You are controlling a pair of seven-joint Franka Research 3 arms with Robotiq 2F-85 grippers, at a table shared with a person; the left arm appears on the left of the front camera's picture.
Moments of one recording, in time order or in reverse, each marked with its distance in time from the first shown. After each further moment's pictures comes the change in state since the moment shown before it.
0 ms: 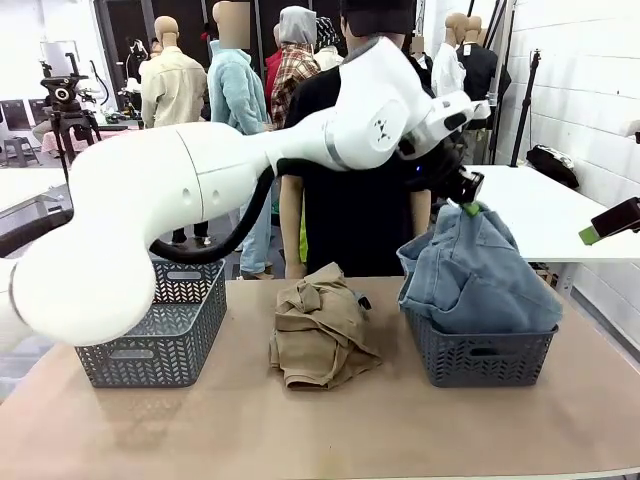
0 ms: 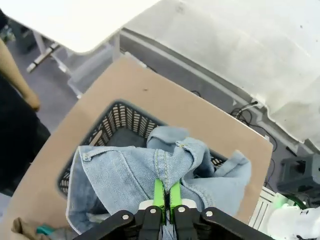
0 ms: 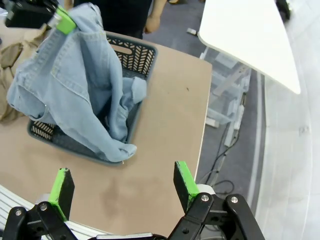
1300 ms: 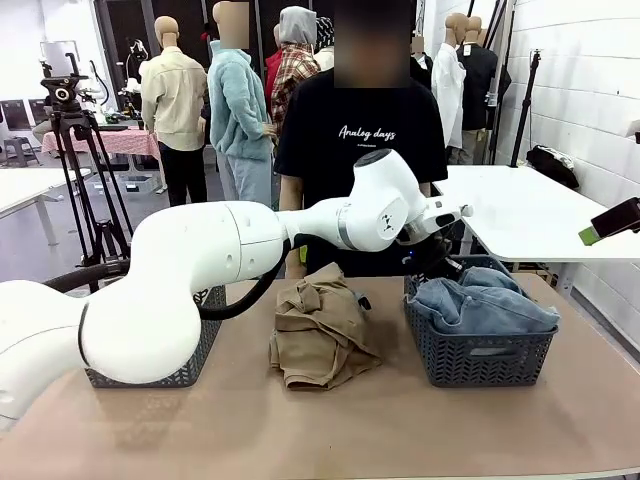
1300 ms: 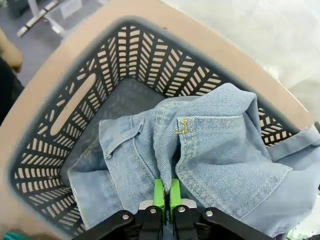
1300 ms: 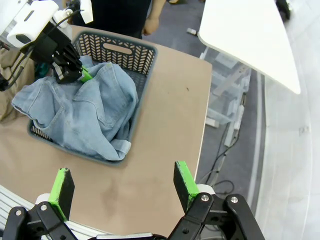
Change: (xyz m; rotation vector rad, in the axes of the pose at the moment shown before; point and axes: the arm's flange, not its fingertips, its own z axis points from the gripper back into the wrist) left arm -0.075 0.050 -0.130 0.001 0.149 0.036; right arm 0.000 0.000 0.000 0.000 0.000 0.000
